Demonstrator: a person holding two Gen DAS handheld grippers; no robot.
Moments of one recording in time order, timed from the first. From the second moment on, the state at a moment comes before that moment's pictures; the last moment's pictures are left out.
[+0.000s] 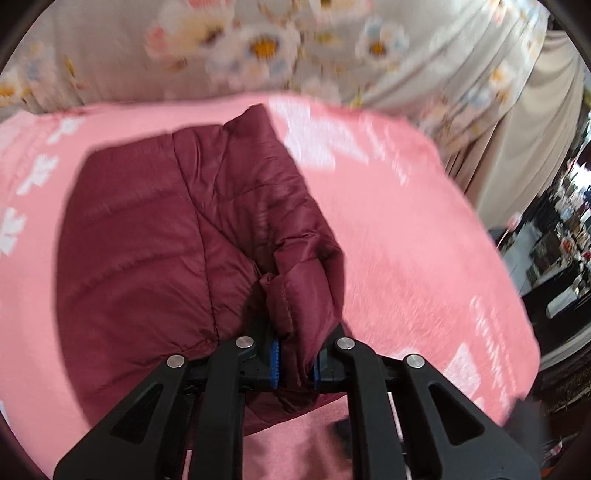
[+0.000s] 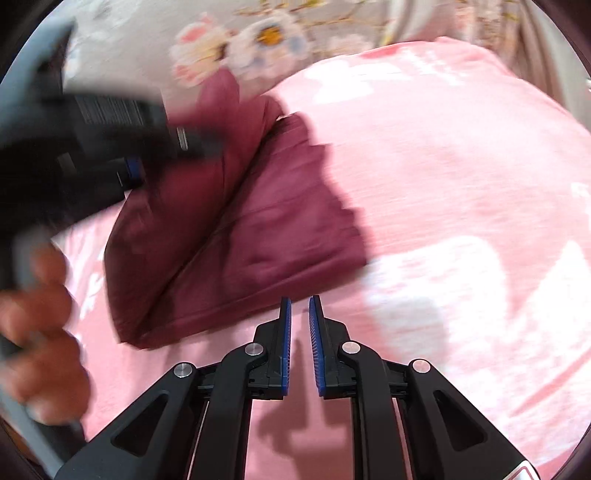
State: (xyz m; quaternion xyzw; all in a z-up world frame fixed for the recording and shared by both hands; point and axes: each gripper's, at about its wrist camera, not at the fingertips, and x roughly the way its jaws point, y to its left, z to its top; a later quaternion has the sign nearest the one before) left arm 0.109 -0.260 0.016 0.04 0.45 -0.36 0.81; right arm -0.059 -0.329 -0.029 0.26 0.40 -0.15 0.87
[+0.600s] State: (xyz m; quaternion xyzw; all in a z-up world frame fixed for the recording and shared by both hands) left arm 0.170 -0.173 0.098 0.01 0.37 -0.23 0.90; right arm 0.057 -0.405 0.094 0.22 0.31 -0.12 0.92
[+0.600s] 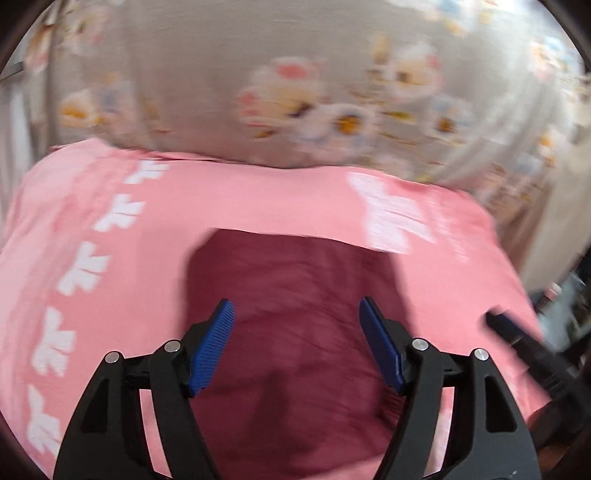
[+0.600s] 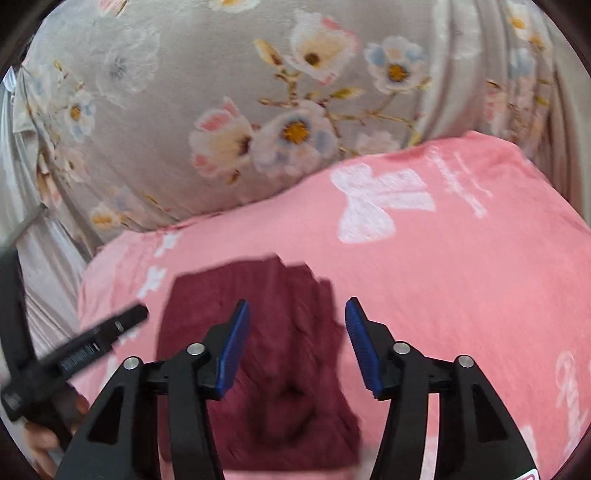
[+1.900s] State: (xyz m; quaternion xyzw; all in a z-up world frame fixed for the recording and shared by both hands) left arm 0.270 -0.240 -0.016 0.07 0.42 -0.12 0.90; right arm 0.161 -0.432 -0.052 0.22 0.40 -0.19 0.87
